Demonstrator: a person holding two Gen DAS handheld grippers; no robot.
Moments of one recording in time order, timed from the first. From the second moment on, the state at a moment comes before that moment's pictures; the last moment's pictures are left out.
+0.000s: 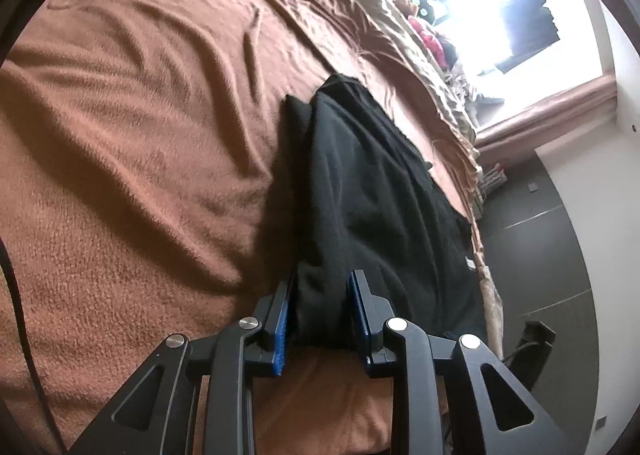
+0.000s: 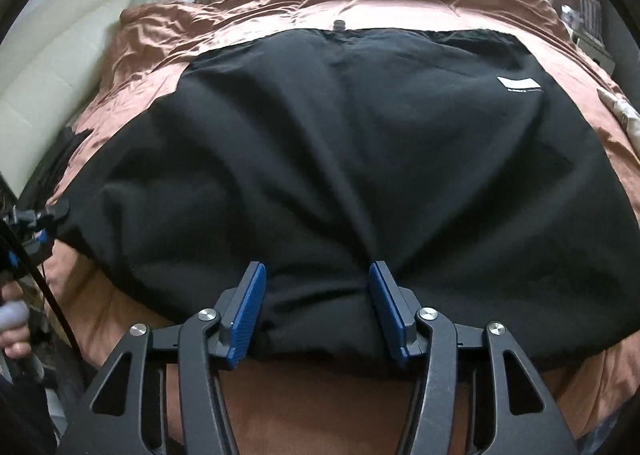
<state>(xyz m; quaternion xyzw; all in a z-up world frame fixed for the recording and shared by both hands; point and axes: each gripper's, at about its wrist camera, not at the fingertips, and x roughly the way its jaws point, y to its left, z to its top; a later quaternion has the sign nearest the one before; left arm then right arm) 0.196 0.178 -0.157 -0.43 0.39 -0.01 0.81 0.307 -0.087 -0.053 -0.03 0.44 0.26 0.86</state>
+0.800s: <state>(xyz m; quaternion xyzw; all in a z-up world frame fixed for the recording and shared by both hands) 0.195 0.179 -0.176 -0.45 0.41 0.00 0.79 0.401 -0.029 -0.044 -0.04 0.46 0.25 0.85</state>
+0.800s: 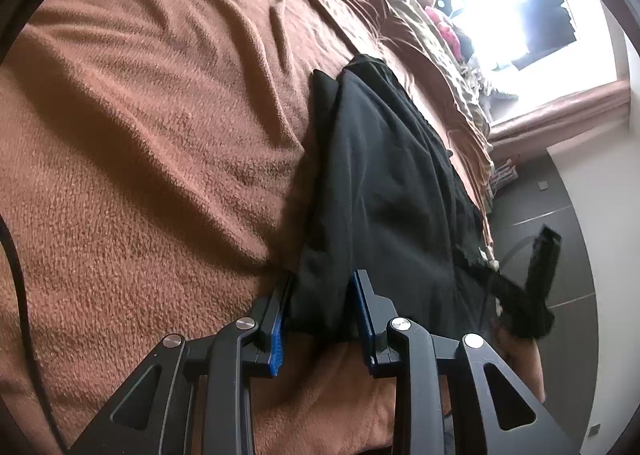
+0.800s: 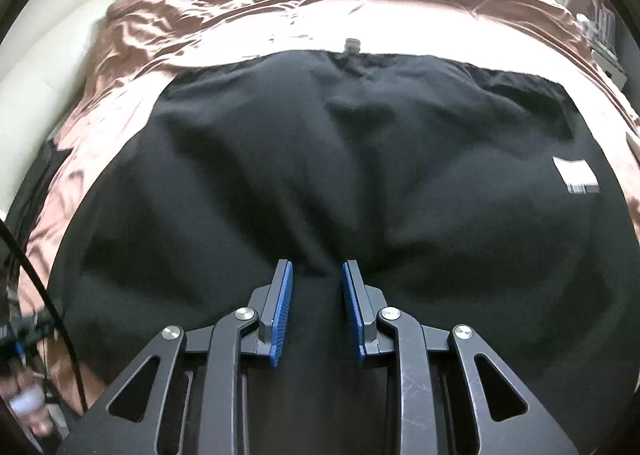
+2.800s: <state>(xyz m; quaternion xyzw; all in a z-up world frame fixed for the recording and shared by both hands) 0.217 0.134 -0.075 -0.45 0.32 -0.10 0.83 0.298 -0.082 -0.091 0.05 0.45 0.30 0.84</state>
